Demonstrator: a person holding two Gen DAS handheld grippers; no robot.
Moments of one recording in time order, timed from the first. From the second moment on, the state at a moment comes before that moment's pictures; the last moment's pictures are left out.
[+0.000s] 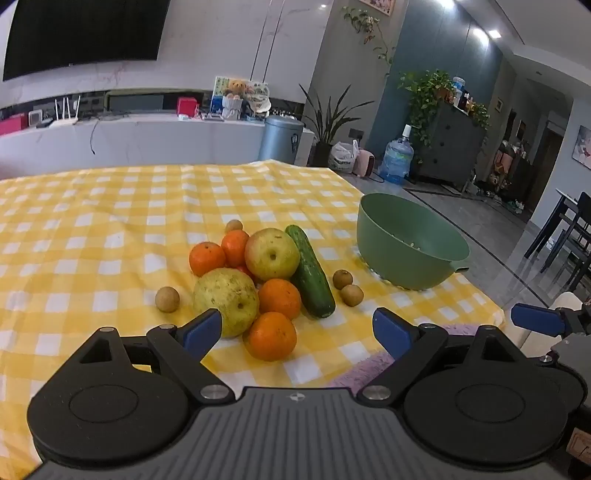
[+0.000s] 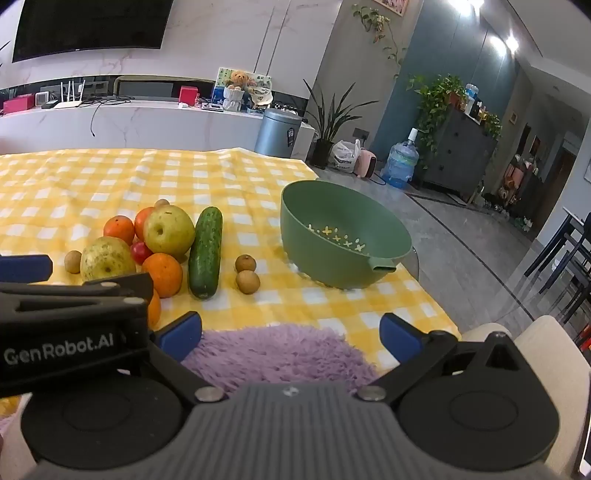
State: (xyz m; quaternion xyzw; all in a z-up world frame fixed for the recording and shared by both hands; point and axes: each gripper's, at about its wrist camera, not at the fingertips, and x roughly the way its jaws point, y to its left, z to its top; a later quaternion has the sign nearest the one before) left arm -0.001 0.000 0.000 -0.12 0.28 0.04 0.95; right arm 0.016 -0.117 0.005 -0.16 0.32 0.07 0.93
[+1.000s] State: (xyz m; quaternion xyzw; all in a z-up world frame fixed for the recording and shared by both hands) left arm 0.004 0.003 -0.001 -0.13 0.30 0.04 0.94; right arm 0.017 -0.116 0.003 -0.16 0.32 0.07 0.93
